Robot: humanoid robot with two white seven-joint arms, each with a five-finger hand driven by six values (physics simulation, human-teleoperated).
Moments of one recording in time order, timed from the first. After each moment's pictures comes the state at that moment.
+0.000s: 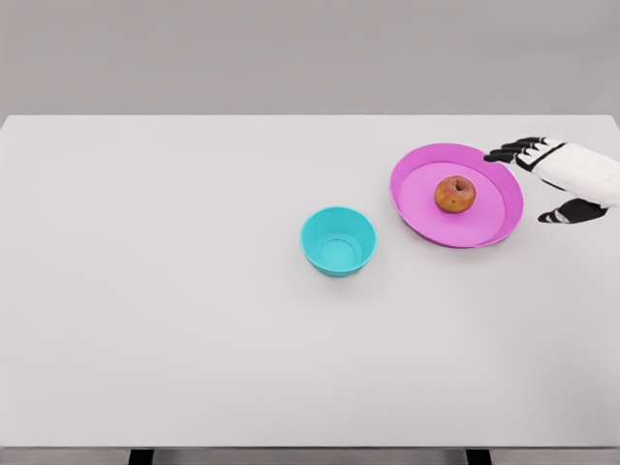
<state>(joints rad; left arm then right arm) 0.07 0.00 -0.25 -0.18 0.19 0.09 -0.12 -0.48 -0.98 0.54 -1.34 0.31 -0.61 0.21</state>
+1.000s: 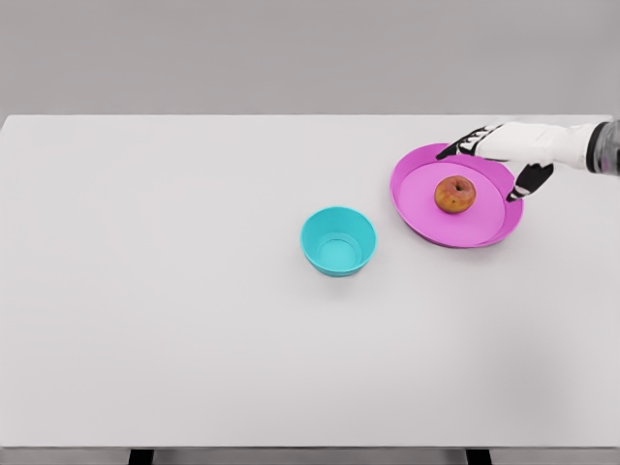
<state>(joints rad) 0.07 0.00 -0.25 -0.18 0.19 0.09 -0.12 -0.91 -0.76 0.80 -1.08 0.31 -0.61 0.61</state>
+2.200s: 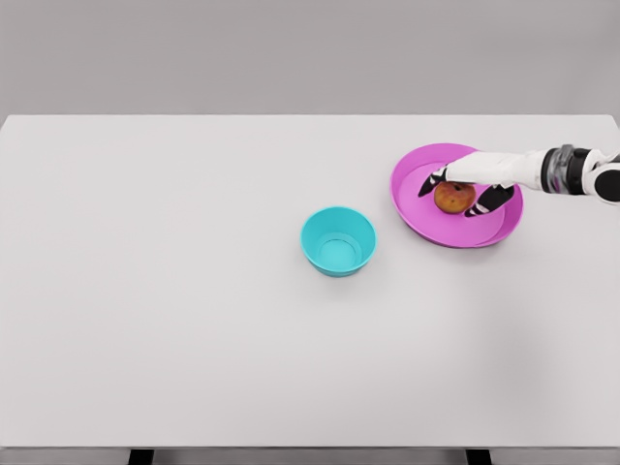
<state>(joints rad) 0.07 0.00 -0.25 -0.18 0.19 0.09 -0.12 -0.91 -0.63 0.86 -0.90 0.31 -0.61 0.61</state>
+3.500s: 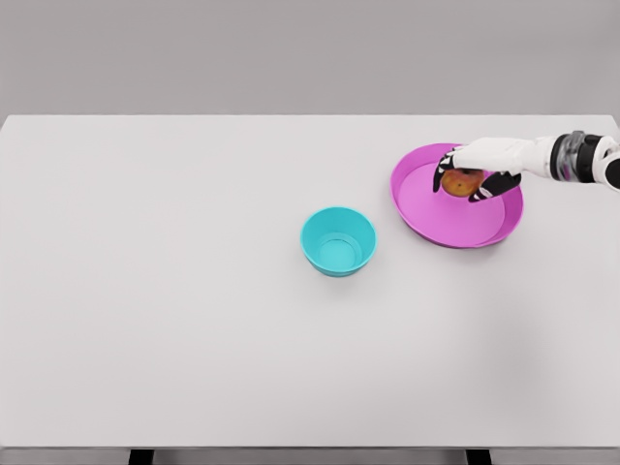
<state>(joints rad) 0.07 0.00 -0.25 -0.18 0.19 0.09 -0.12 -0.93 -0.65 0.84 -0.91 0.32 -0.61 0.61</state>
